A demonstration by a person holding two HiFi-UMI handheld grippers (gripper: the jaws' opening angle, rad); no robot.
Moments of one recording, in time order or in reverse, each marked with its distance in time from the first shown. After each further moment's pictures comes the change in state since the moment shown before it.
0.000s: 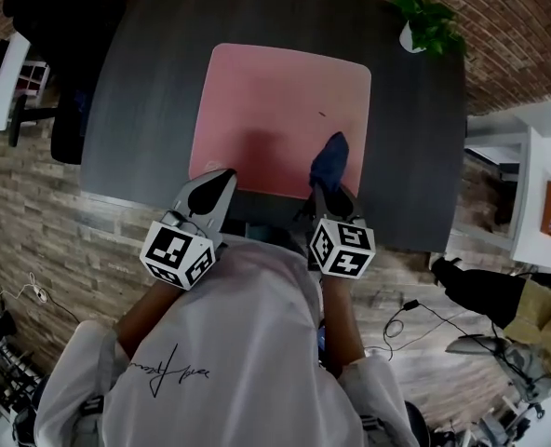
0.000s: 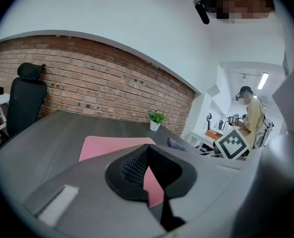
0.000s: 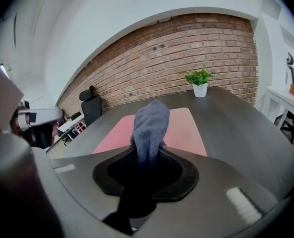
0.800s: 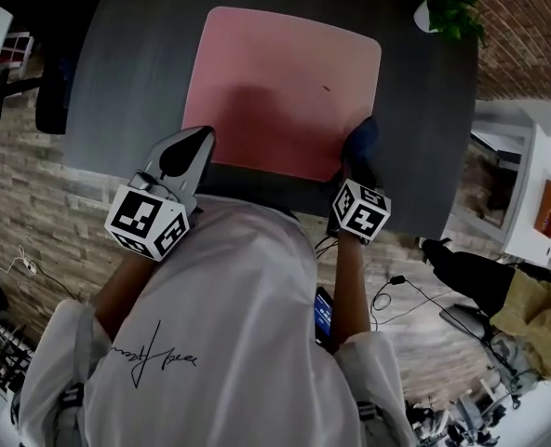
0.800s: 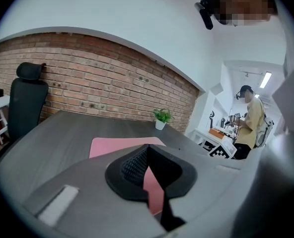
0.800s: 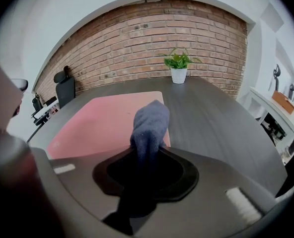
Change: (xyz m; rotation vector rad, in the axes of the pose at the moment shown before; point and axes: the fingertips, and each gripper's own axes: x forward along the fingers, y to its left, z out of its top) left arm 0.014 0.044 0.015 0.005 0.027 0.019; right arm 0.039 -0.112 -0.037 -0.003 0.150 -0.239
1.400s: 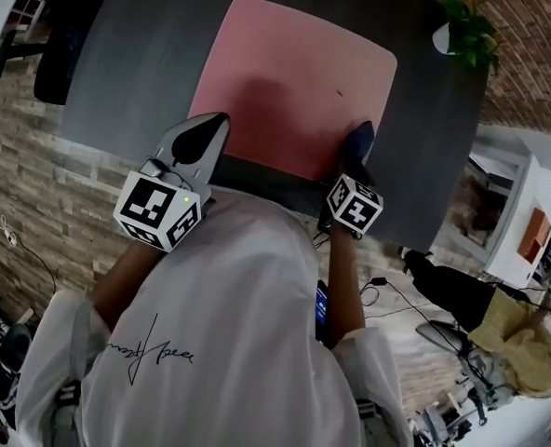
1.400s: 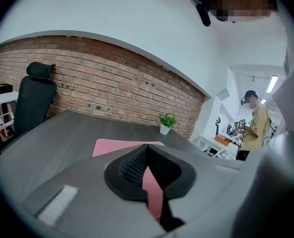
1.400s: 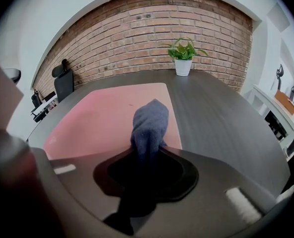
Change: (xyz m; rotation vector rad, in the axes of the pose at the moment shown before) left arm -0.006 0.011 0.004 -0.053 -0.056 0.060; right arm 0.025 0.020 -0.012 -0.011 0.071 -0.005
